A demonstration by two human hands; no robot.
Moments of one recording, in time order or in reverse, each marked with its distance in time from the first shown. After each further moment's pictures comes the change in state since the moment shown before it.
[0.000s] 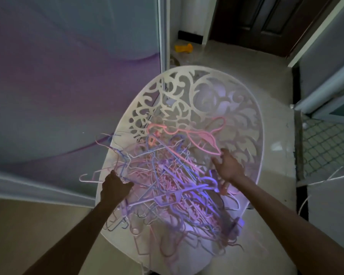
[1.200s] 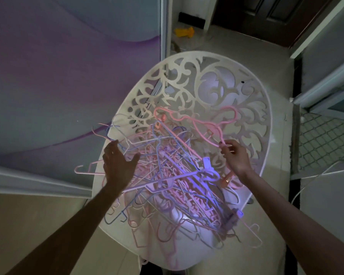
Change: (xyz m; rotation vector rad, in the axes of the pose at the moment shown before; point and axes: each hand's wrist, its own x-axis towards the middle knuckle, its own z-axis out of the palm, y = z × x) left_hand 0.016 0.018 0.003 -0.159 0.329 0.311; right_hand 0.005 0.000 0.004 0.568 0.155 0.006
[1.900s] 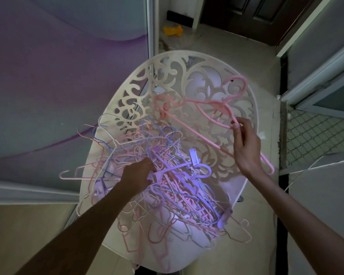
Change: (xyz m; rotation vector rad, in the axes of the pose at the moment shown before) left_hand -0.009 0.016 0.048 0.411 -0.495 0.490; right_hand -0.014 -0.041 -0.046 -0.131 0.262 -0.462
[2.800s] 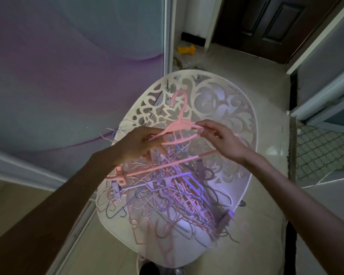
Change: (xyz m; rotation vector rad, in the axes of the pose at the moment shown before) left_hand -0.039 0.043 -0.154 -0.659 0.031 0.135; right_hand 0.017 -0.086 -0.002 0.161 -0.648 -0.237
